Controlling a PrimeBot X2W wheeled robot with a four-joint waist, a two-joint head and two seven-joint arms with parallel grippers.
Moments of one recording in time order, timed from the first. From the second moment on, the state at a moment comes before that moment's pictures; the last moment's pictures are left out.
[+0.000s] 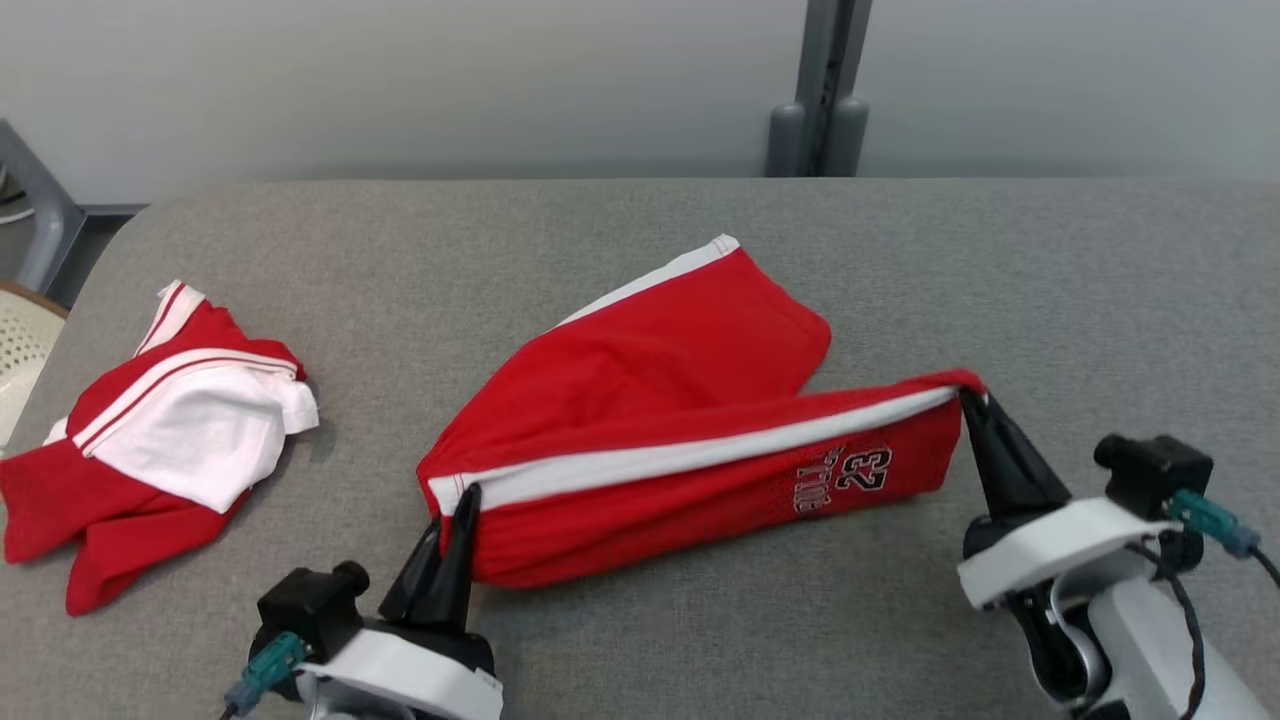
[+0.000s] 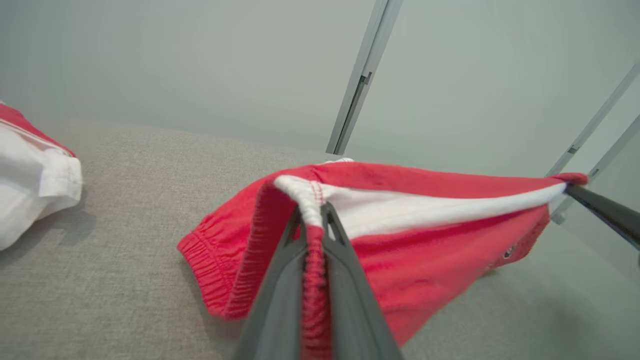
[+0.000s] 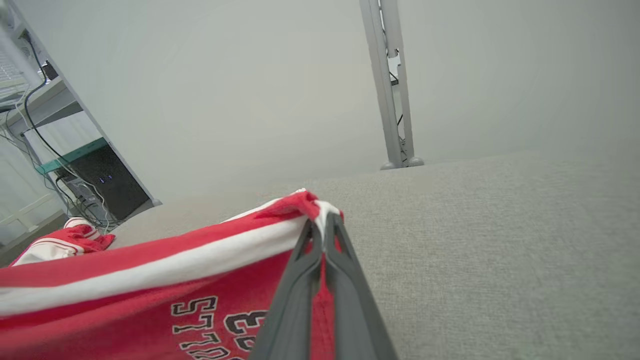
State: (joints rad) left arm -0.04 0.05 -0.21 0.29 -0.38 -0.13 -0.26; right arm -0.28 -0.15 0.26 0.45 0.52 0.13 -0.26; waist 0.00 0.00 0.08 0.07
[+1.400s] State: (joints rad) left arm -0.48 0.05 -0.37 0.36 -0.68 -0.13 -0.26; right arm -1.09 -0.21 0.44 1.03 0.40 0.13 -0.26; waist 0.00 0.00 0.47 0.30
